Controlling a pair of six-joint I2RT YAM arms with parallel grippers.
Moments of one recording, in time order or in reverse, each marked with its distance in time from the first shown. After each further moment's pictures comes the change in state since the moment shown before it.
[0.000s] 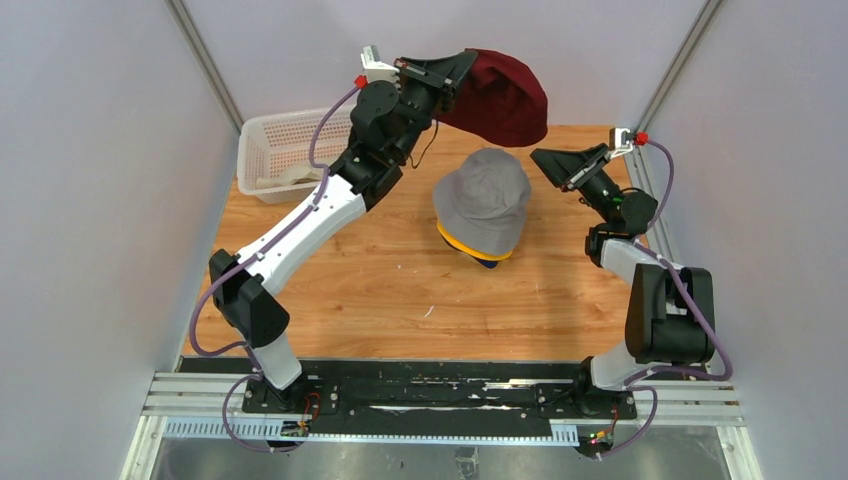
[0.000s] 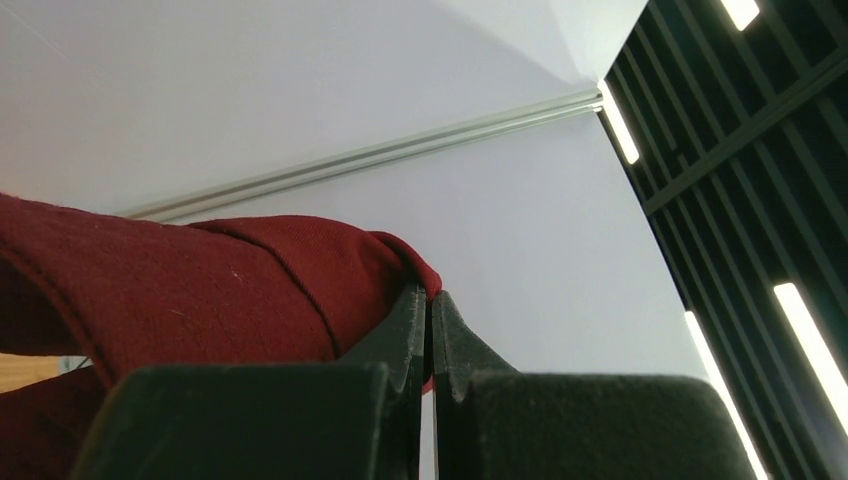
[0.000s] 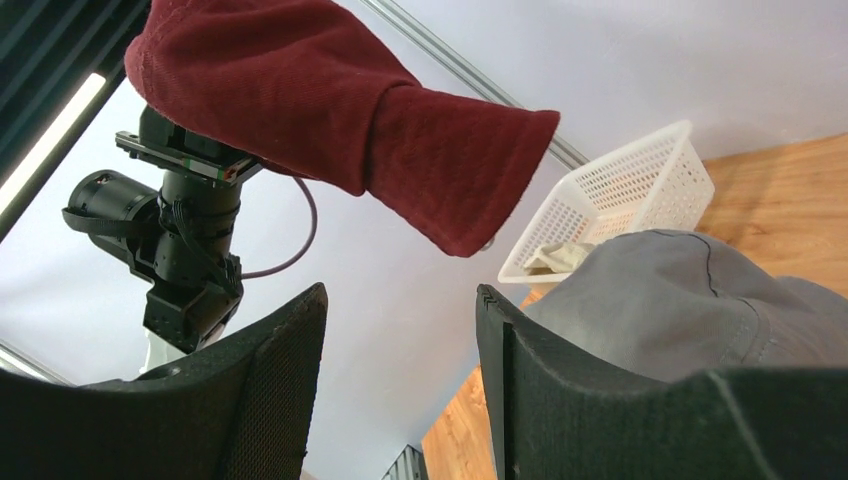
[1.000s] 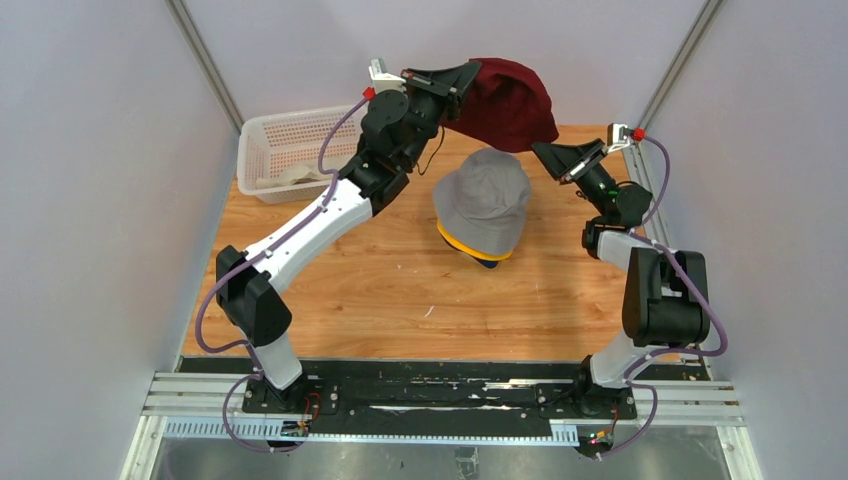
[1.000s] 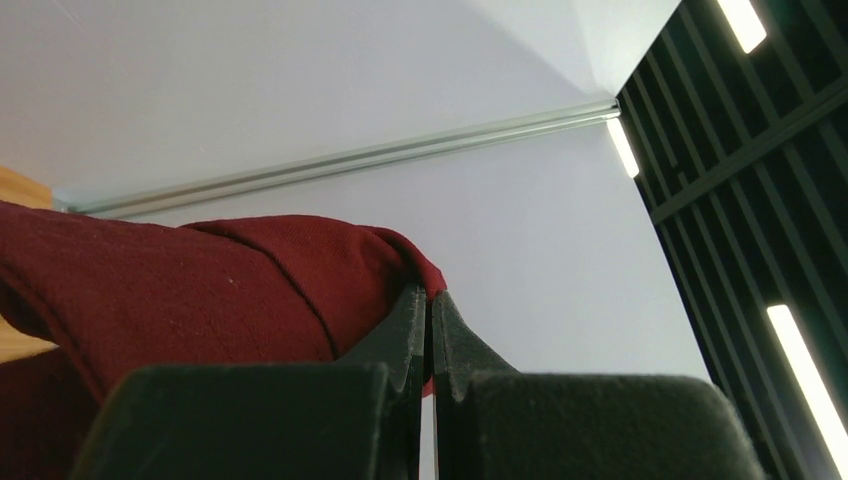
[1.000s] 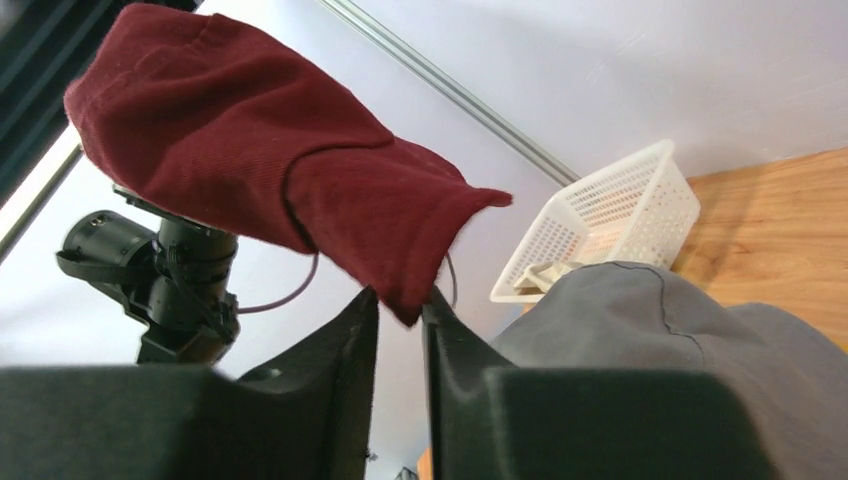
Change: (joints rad) left arm -0.021 0.017 -0.050 0.040 -0.024 -0.050; right arm 0.010 0.099 0.061 0.051 0.039 0.008
